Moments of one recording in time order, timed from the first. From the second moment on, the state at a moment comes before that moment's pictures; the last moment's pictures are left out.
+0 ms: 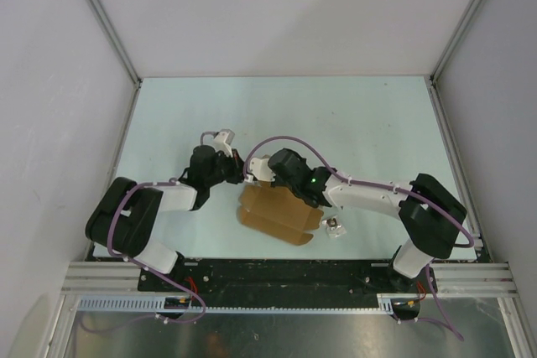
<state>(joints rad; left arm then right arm) -0.37 1.53 0.48 0.62 0.40 -0.43 0.99 1.63 1.05 -0.16 0.44 -0.72</state>
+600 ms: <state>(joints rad) -0.40 1.47 0.42 0.62 0.40 -0.41 1.02 1.63 1.01 -0.12 0.51 -0.76</state>
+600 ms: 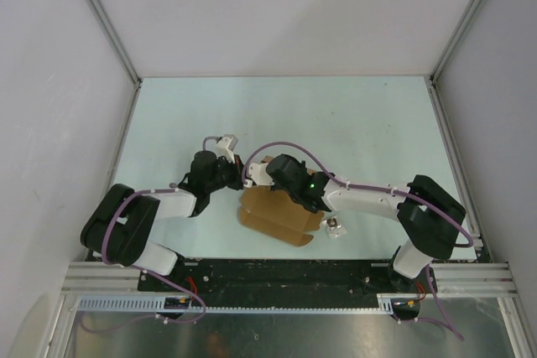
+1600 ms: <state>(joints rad) -0.43 1.45 0.40 0.64 0.40 -0.35 1.03 1.63 1.00 -0.12 0.51 -0.75</state>
